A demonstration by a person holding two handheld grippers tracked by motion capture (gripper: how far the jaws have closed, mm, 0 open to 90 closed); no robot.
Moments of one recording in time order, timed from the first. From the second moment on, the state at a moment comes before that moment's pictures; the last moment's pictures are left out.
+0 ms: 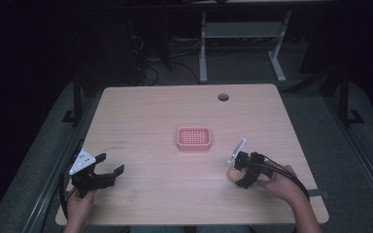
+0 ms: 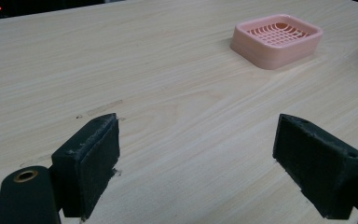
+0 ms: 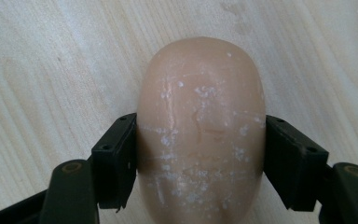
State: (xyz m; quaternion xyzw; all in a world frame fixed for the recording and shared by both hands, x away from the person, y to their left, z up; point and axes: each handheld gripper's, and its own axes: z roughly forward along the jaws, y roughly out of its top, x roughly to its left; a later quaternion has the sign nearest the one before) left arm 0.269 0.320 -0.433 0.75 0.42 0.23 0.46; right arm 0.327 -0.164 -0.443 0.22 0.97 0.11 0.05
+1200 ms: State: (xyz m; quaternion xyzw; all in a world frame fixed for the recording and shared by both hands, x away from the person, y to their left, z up) left arm 0.268 0.320 -0.433 0.75 0.42 0.23 0.46; right arm 0.341 -0.155 -0.409 0.19 0.97 0.15 0.08
